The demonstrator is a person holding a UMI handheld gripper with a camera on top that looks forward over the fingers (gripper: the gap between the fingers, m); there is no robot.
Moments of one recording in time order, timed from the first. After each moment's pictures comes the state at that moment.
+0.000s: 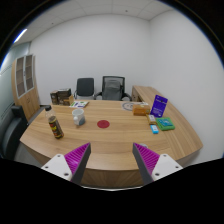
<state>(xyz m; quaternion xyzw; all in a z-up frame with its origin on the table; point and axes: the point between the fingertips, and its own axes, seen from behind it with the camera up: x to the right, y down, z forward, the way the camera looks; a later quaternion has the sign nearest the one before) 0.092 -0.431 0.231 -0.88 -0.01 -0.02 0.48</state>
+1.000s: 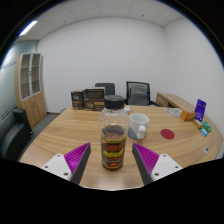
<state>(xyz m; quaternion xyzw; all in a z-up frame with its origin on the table) -0.263 -0.238 0.100 -0.84 -0.02 0.01 0.54</state>
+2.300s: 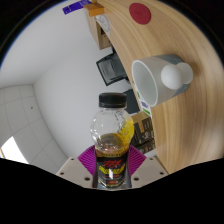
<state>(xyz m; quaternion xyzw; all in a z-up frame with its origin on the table) -0.269 -0.022 0.199 -0.45 0.53 0.65 0.32</state>
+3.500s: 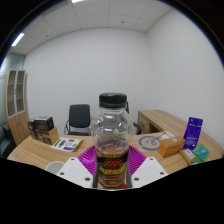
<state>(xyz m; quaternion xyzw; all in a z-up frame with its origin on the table) 0.024 -0.015 0.169 -0.79 0.03 -0.02 0.62</state>
